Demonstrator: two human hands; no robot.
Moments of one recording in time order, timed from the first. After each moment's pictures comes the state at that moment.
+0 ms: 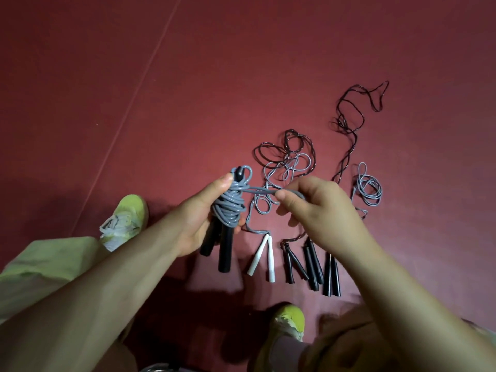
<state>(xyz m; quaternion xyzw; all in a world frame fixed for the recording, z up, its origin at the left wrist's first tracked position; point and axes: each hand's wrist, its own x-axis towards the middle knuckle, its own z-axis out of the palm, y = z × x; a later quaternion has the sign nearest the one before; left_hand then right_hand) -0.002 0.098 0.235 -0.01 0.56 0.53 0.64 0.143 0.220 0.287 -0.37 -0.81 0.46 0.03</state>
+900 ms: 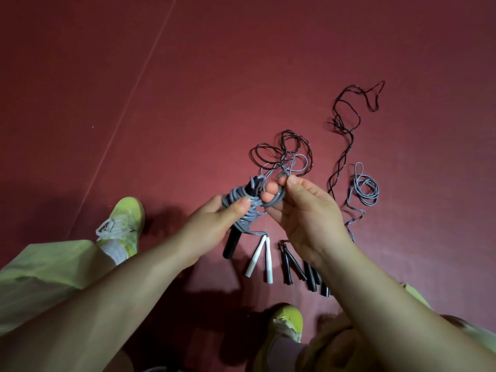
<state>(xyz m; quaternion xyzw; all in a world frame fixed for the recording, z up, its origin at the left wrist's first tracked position) 0.018 0.095 0.220 0.18 0.68 0.51 0.50 0.128 0.203 0.276 -0.42 -0.33 0.82 0.20</state>
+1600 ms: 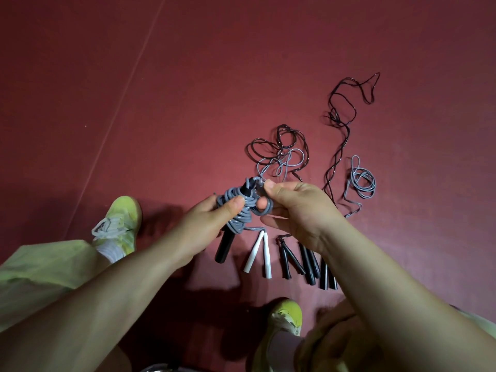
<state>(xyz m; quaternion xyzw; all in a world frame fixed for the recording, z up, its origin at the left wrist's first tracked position) 0.019 0.093 0.225 0.18 0.69 0.48 0.51 0.131 0.219 0.265 -0.46 -0.44 0.77 0.02</state>
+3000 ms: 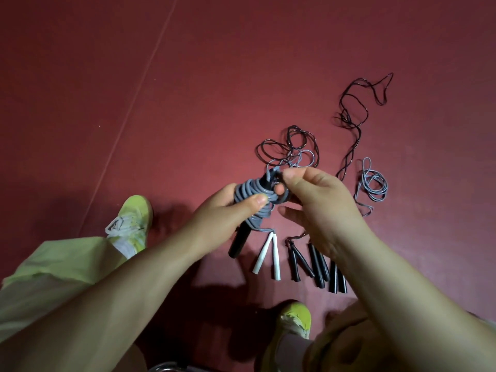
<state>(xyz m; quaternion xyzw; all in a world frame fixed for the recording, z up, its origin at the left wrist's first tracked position) 0.013 0.099 0.243 0.23 0.67 0.49 0.50 0.120 0.210 0.278 -0.45 -0.50 0.73 0.13</state>
